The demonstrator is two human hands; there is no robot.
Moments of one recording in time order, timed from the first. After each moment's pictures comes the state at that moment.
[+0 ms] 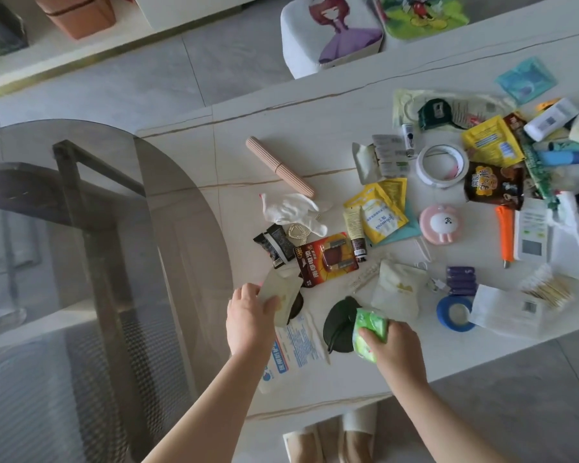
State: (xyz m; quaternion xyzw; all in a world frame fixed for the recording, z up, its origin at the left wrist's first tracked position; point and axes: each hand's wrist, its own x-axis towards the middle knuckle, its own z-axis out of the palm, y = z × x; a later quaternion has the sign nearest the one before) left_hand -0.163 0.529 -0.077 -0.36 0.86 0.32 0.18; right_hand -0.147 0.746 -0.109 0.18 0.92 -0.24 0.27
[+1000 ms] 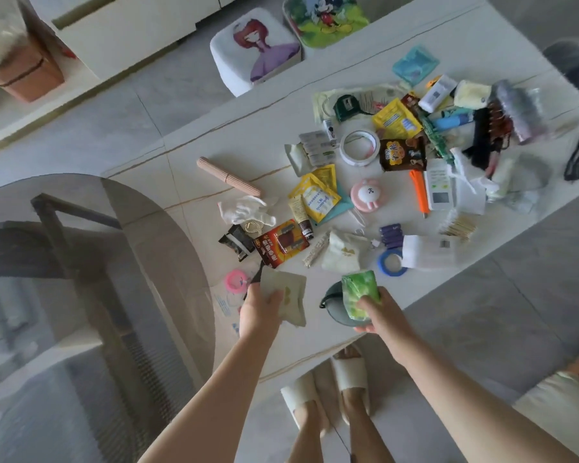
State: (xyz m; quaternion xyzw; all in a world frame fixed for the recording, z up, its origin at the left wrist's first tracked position) left_hand -0.144 0.600 -0.008 -0.35 0.78 0.43 0.29; right_hand -0.120 0.802 -0.016 0.36 0.67 -0.59 0.29
